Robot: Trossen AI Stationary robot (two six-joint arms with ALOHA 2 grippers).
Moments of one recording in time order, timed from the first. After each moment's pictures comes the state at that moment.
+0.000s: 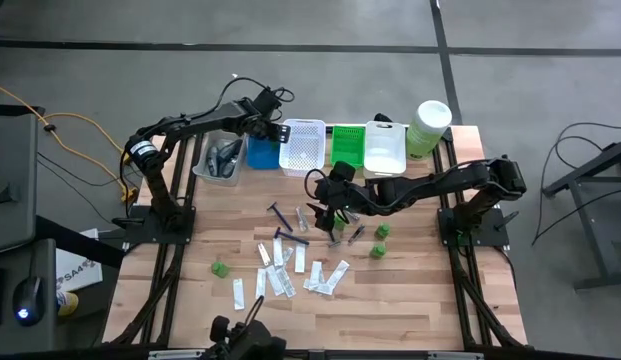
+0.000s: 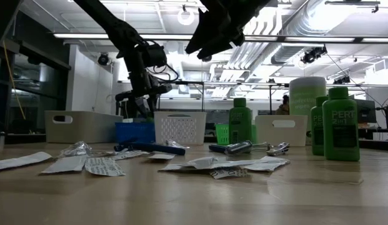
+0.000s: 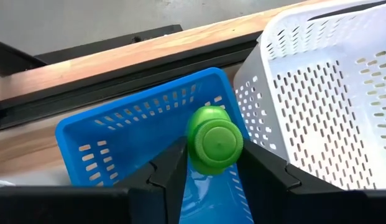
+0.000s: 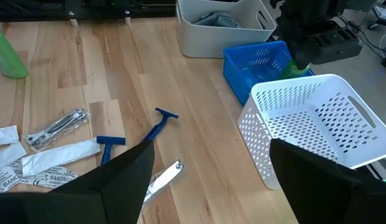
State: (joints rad) left arm 0.75 1.75 1.30 -0.57 -0.14 -0.52; right arm 0.08 1.63 1.24 -0.26 0.43 0.14
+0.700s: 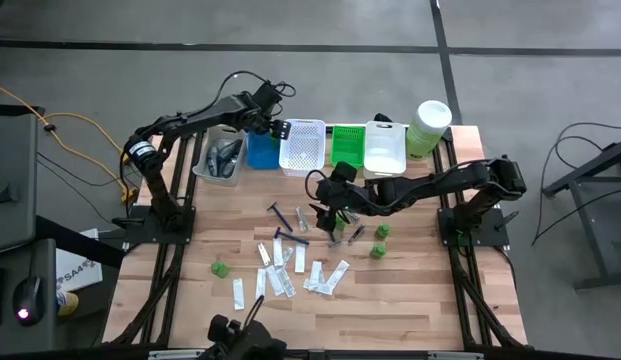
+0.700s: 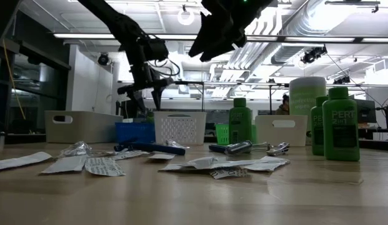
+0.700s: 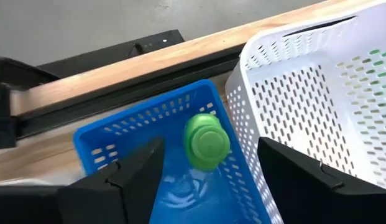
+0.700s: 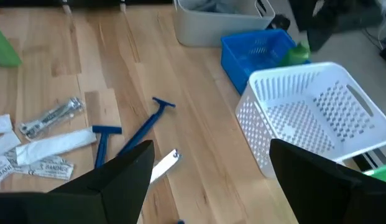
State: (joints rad) left arm 0.74 1.74 1.39 -0.68 -0.15 -0.48; right arm 0.08 1.63 1.24 -0.31 0.44 0.16
